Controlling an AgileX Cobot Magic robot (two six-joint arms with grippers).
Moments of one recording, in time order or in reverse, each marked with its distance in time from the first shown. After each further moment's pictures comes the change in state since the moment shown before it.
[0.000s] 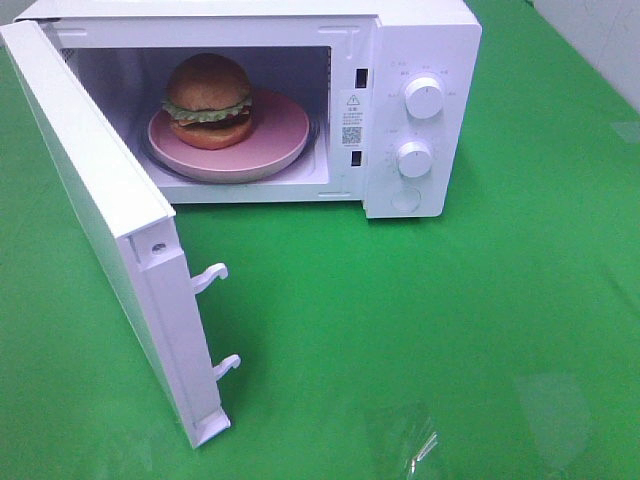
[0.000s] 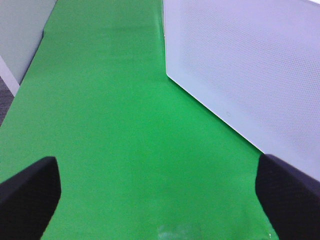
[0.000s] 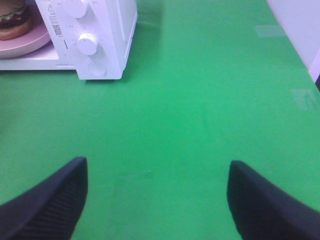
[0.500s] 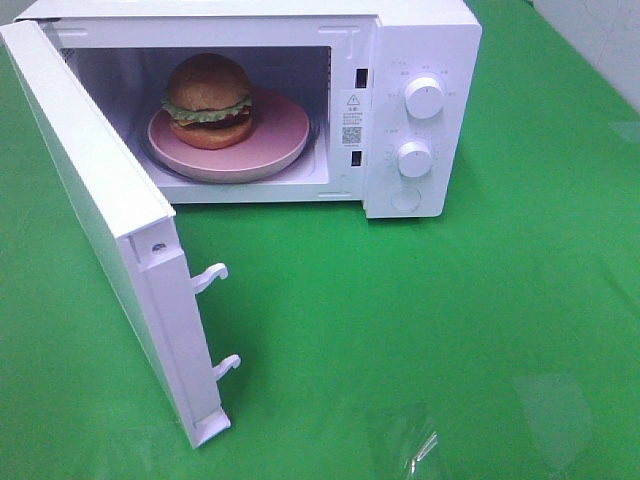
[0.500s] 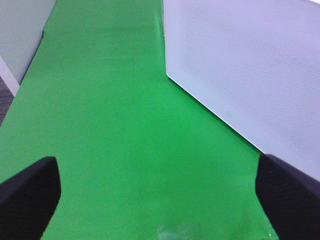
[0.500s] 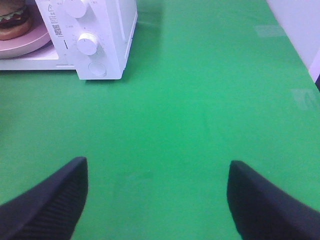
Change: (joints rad) left arm 0.000 0.000 0.000 0.000 0.000 0.000; right arm 0.000 0.000 0.000 0.000 0.000 0.000
